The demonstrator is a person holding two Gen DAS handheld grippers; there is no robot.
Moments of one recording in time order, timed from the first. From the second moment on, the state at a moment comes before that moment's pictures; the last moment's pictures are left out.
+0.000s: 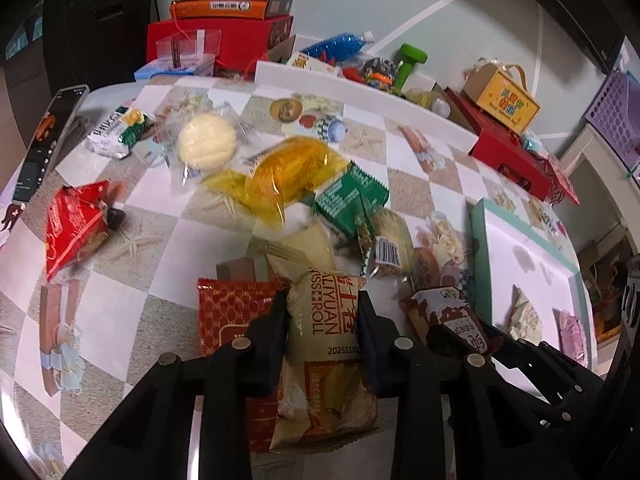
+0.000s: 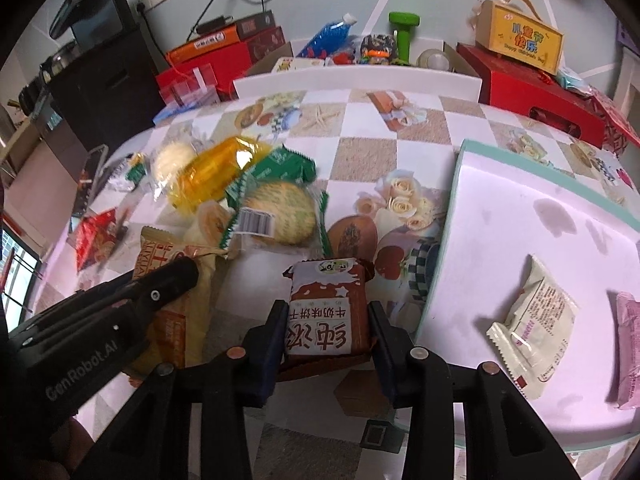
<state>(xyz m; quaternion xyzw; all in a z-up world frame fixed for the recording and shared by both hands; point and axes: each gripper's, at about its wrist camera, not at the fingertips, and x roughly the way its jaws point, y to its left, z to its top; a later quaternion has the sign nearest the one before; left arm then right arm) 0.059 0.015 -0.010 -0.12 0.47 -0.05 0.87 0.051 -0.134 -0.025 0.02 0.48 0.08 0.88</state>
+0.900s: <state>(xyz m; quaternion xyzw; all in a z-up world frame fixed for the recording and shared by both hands) 0.075 -0.080 0.046 -0.06 0.42 -0.16 0.89 0.040 -0.268 0.017 0.11 0.38 -0.09 0.91</state>
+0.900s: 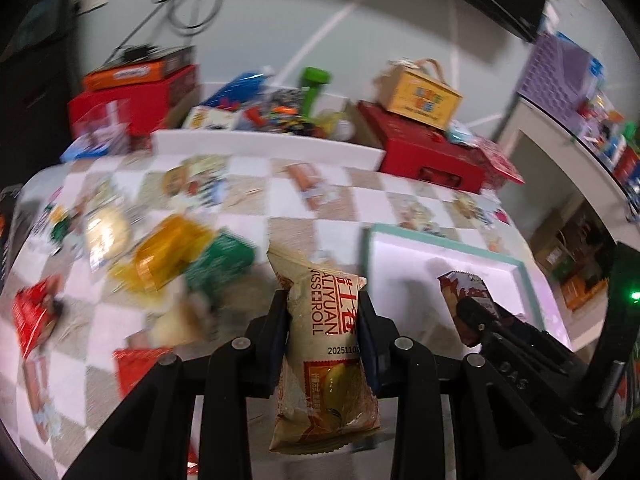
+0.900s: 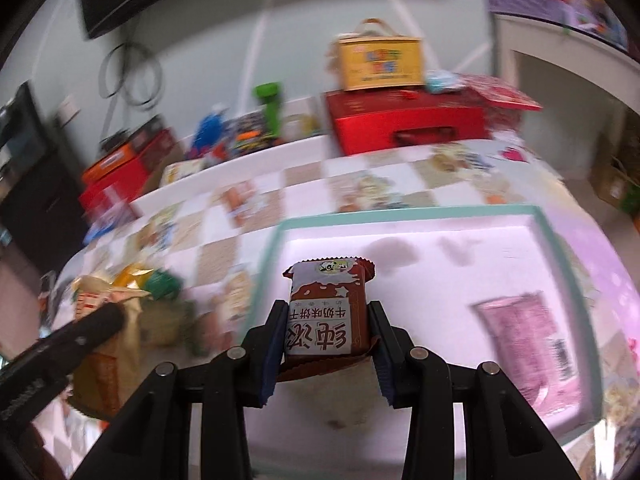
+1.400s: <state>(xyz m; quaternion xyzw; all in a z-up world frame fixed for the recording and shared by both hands) 0.129 -0.208 0.015 0.01 0.43 -0.26 0.87 0.035 -0.342 -0.007 0.16 0.37 -0.18 0.90</state>
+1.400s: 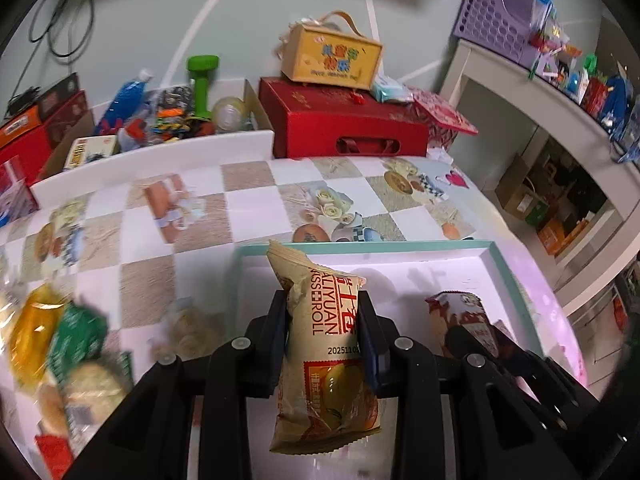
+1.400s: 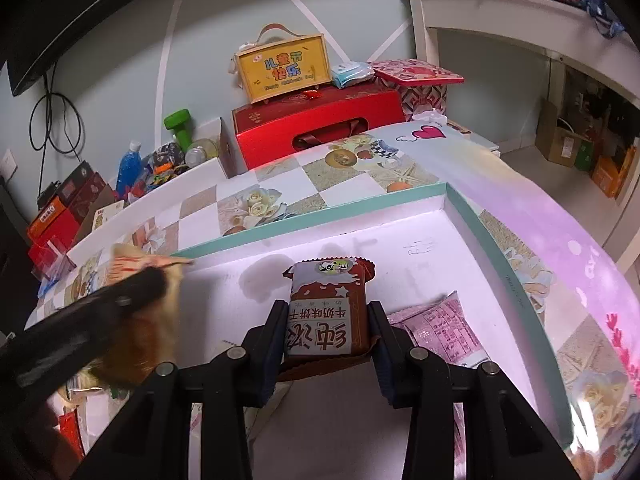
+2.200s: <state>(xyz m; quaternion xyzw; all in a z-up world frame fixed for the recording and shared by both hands) 0.136 -0.202 -0.002 -0.03 0.47 -0.24 0.85 0.045 -0.337 -0.020 0.16 0.40 -0.18 0.88</state>
